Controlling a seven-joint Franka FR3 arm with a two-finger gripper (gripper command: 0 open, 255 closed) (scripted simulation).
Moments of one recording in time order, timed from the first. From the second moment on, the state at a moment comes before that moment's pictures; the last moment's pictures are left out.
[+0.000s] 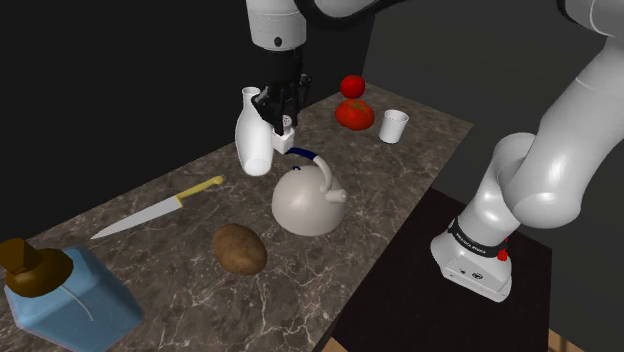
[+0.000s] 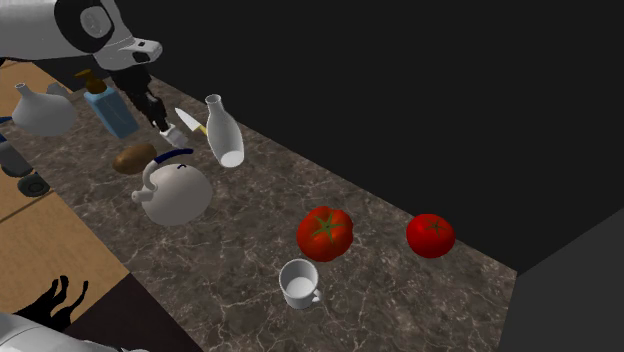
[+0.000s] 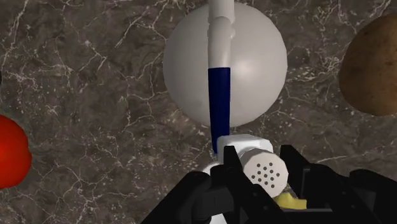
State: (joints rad) arm 0.32 -0.04 0.26 -1.85 -0.09 1.75 0.63
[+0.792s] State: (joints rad) arm 0.46 -0.03 0.41 -1.82 -0.06 1.70 0.91
